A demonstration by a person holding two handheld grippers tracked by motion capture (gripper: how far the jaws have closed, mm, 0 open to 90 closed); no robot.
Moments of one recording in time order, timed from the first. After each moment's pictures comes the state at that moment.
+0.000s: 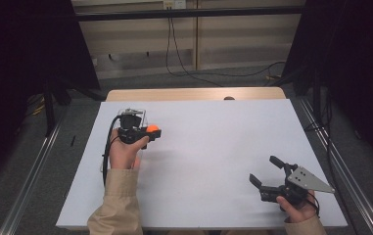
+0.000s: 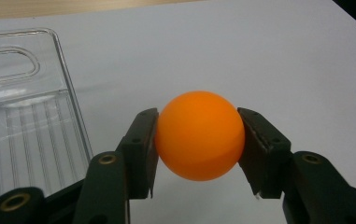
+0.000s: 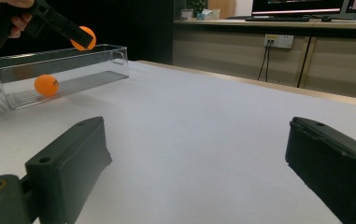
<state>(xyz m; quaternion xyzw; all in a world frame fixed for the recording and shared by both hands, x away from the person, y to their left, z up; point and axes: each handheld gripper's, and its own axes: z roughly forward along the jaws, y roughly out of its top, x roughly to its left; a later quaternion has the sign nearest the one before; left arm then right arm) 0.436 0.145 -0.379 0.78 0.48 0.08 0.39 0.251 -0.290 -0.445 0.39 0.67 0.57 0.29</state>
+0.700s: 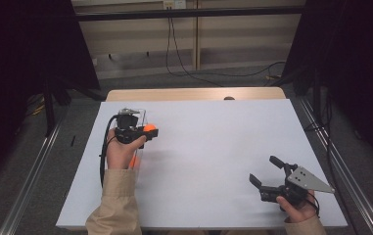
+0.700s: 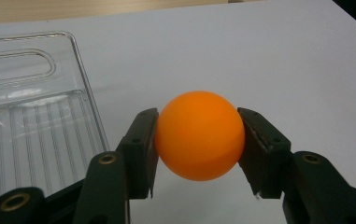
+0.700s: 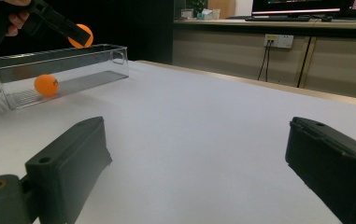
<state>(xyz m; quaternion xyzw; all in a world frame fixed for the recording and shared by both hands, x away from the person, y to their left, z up) 0.436 0.152 -0.377 0.78 0.48 0.09 0.39 0.251 -0.290 -0.445 0.39 0.67 0.57 0.29</state>
